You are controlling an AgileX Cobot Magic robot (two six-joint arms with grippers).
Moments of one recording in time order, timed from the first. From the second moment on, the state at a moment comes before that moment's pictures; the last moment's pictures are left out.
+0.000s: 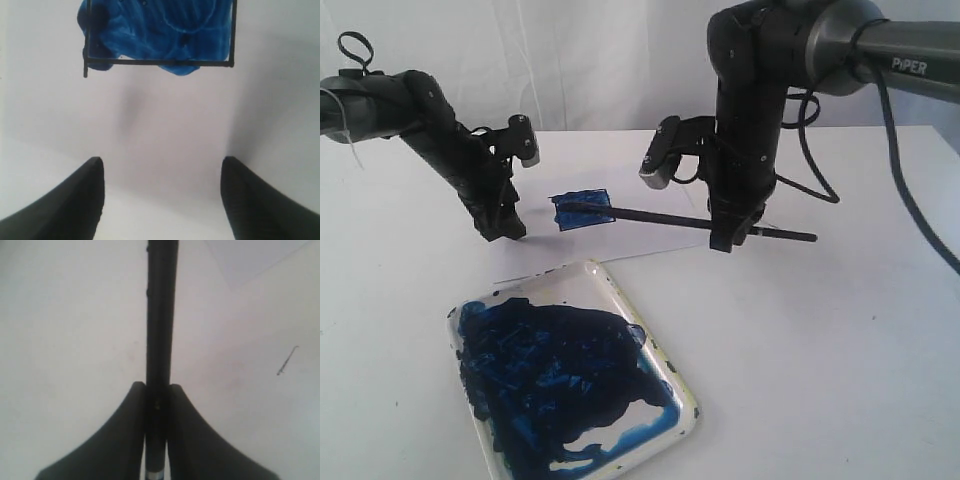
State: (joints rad) left arm -0.23 2.32 -1.90 -0.38 0.85 1.33; right arm 0.45 2.07 -1.74 -0.11 1.21 -0.75
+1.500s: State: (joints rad) left arm -0.23 2.16 -1.89 -0.11 1.07 0.89; right arm 0.60 1.96 -1.30 -0.09 0.96 -0.91
